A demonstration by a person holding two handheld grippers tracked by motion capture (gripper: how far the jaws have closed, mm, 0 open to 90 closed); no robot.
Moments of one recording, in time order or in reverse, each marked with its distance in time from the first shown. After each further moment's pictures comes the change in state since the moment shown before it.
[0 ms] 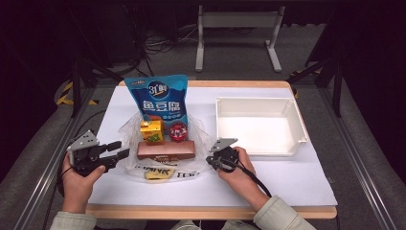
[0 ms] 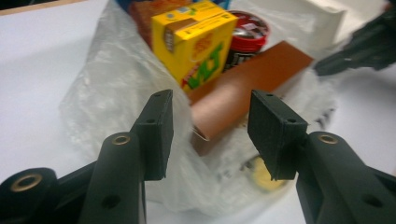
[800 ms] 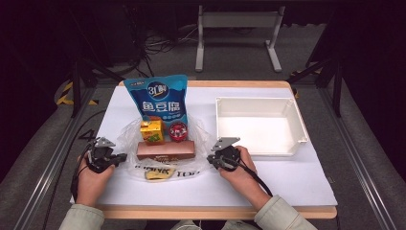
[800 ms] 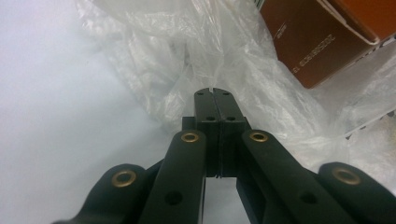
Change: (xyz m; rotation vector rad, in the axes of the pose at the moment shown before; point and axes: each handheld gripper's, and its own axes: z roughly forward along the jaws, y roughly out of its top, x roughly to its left) left arm 0.027 -0.042 0.054 0.260 0.114 -0.078; right arm -0.005 -0.001 -0.003 -0.019 0.004 0.009
